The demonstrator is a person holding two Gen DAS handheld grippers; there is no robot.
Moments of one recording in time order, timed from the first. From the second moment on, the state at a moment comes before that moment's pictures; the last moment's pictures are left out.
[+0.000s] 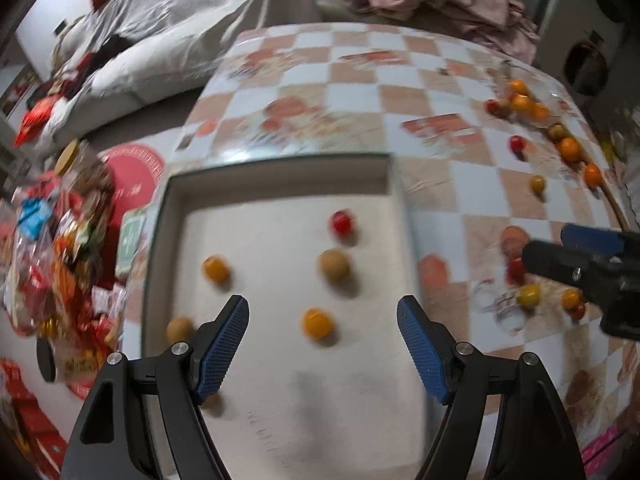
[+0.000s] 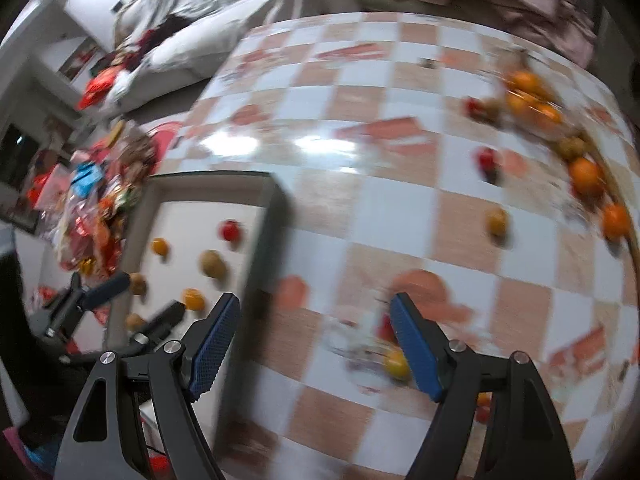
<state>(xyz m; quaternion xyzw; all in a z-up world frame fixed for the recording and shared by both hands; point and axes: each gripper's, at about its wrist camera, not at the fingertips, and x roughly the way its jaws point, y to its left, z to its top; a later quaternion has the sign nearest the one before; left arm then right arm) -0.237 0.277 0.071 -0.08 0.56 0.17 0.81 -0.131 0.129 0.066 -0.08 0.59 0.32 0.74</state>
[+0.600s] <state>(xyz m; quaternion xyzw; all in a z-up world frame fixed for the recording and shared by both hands) -0.158 0.179 0.050 -0.06 0.59 0.05 0.81 -0.116 -0.014 0.042 -0.02 0.61 0.16 0.77</state>
